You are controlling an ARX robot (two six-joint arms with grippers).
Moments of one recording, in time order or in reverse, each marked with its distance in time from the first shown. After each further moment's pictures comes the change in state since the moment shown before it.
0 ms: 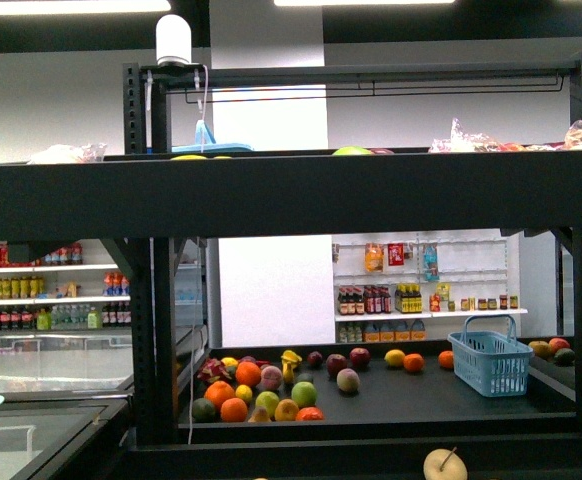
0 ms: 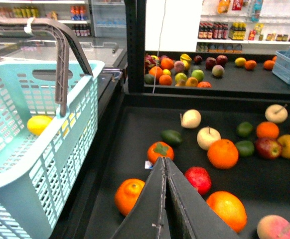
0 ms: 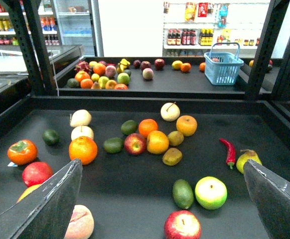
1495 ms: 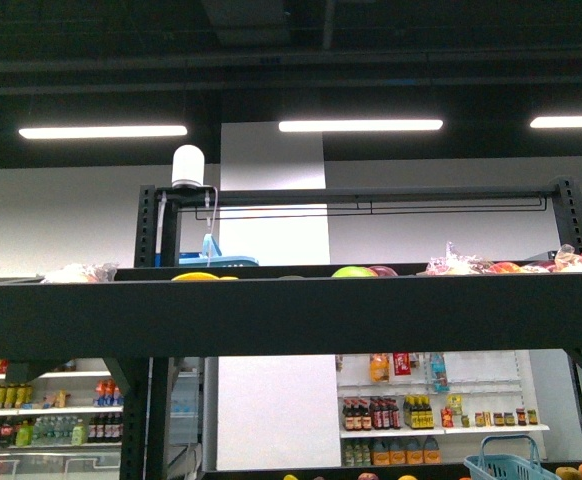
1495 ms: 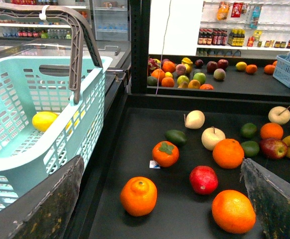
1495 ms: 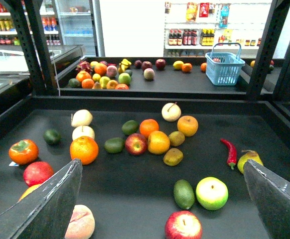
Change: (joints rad) left arm 0.197 -0.090 -0.082 -0.011 0.194 0.003; right arm 0.000 0.000 0.000 0.000 -0.002 0.000
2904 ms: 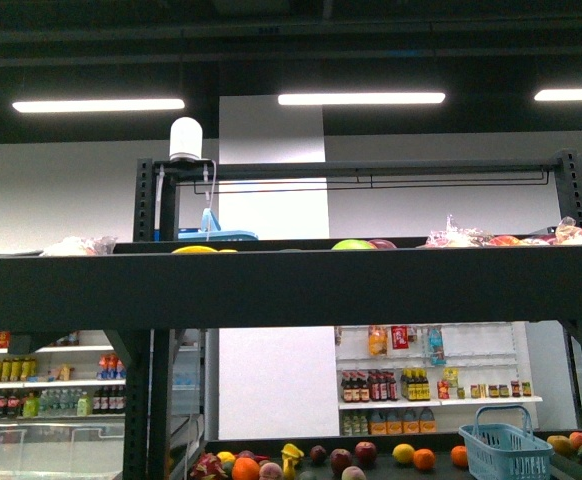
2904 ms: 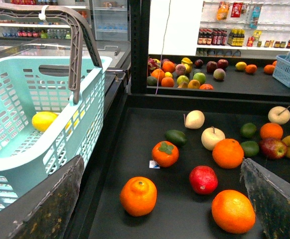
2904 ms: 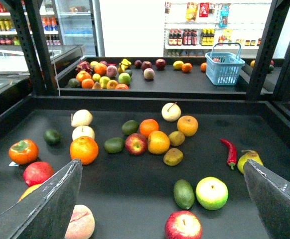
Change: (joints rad) left arm 0.000 0.000 0.000 0.000 0.000 0.000; right arm 0.000 0.000 0.000 0.000 0.000 0.000
